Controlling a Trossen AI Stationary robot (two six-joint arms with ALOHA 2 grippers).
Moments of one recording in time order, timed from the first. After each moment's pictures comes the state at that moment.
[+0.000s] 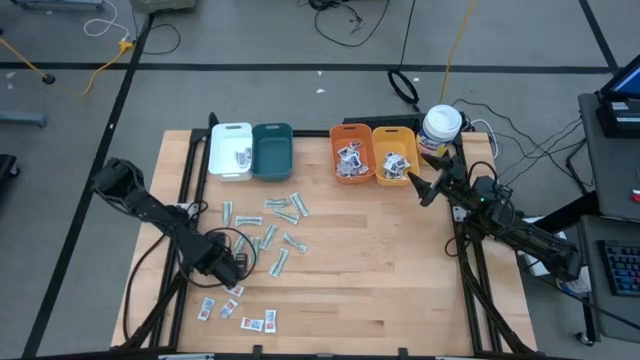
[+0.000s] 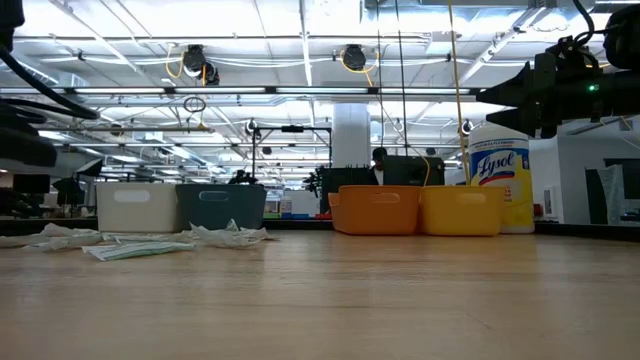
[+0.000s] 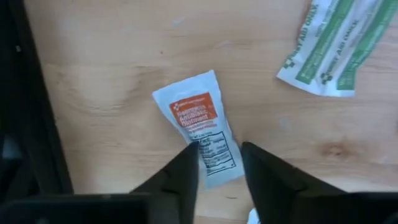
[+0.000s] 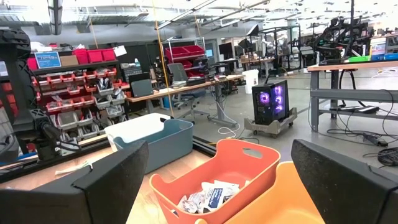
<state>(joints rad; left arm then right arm) -0.66 1.43 0.64 -0.82 0.13 -2.25 -0.54 0.02 0.02 0.13 0.08 0.15</state>
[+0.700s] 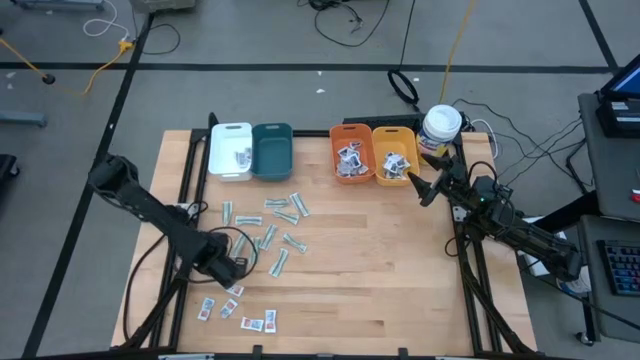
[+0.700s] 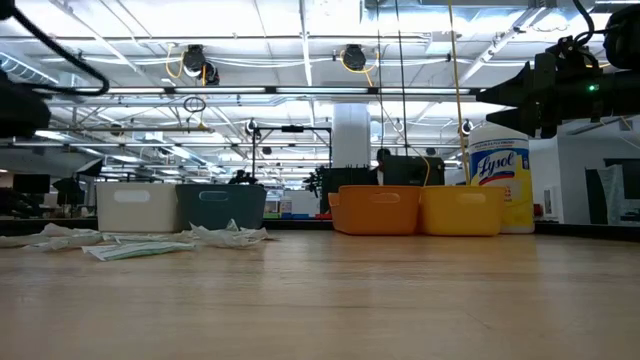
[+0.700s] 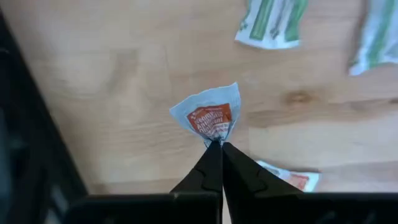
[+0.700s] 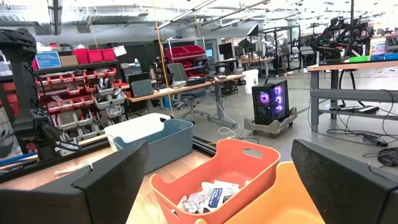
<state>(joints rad) -0.66 1.34 0.69 -0.91 0.14 -2.12 -0.54 0.02 0.02 0.13 0.08 0.15</state>
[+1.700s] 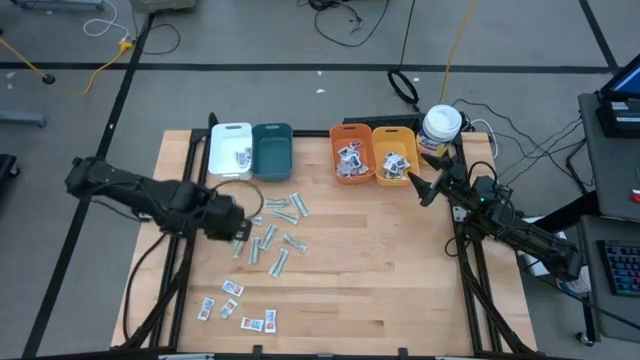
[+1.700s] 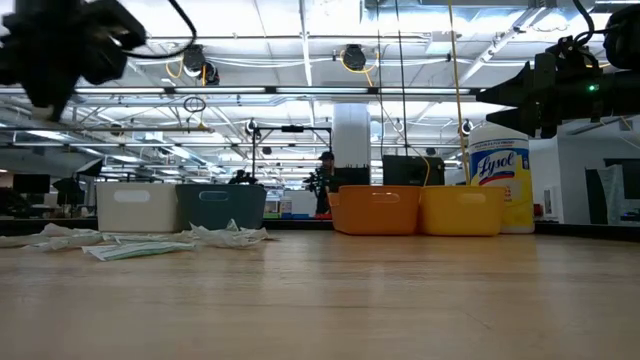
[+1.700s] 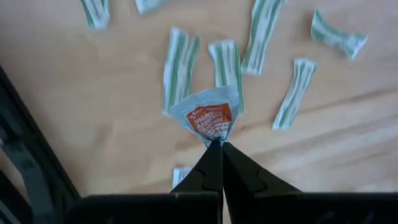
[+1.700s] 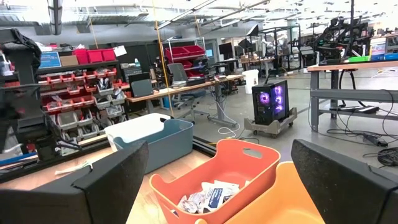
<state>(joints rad) -0.21 1.06 0.88 -1.15 0.11 -1.63 -0.54 0.02 0.02 0.13 0.08 0.15</state>
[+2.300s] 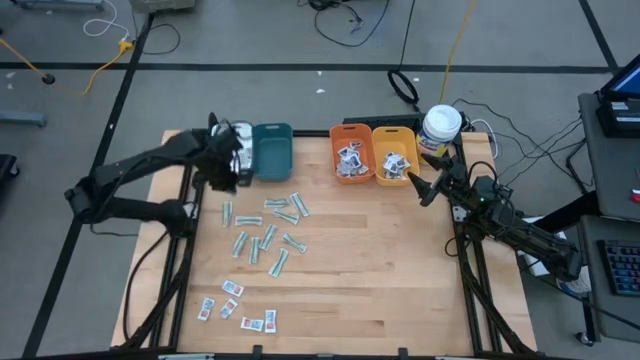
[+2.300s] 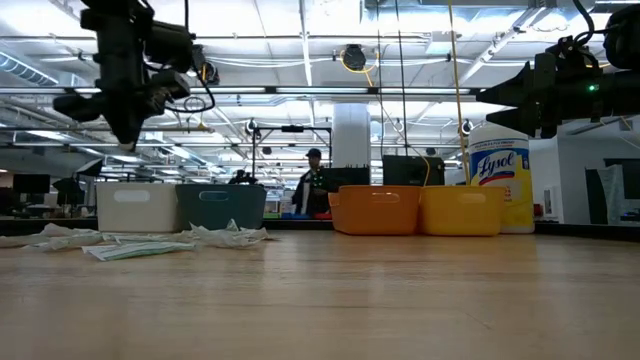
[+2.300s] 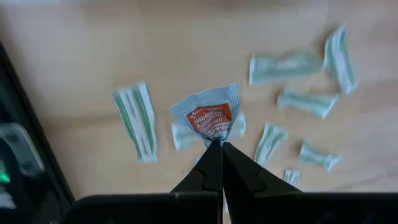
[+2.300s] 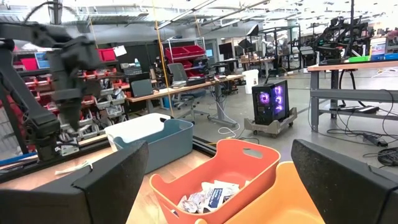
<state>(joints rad) 0.65 1.15 0.92 -1.20 0.24 -0.87 -0.54 0.02 0.02 0.13 0.08 0.14</state>
